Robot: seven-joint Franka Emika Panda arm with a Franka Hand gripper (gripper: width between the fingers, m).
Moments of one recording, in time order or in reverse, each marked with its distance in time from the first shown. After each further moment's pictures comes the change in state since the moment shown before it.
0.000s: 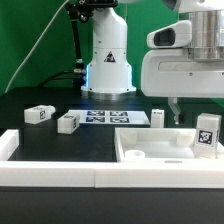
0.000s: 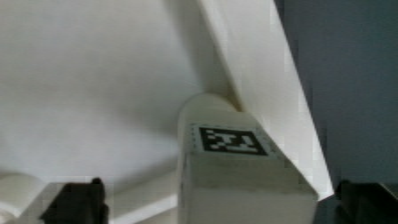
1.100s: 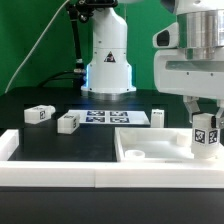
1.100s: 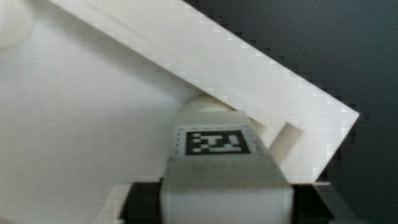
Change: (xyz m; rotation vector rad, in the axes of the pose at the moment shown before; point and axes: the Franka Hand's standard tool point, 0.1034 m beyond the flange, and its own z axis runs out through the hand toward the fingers) arm -0.001 -0.001 0.001 0.047 0.021 0.736
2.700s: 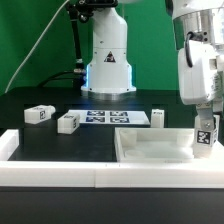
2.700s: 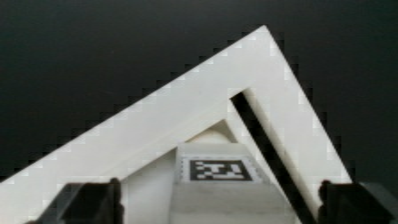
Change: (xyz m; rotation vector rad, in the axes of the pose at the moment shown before) arm -0.004 -0.006 0.000 0.107 -0.066 0.899
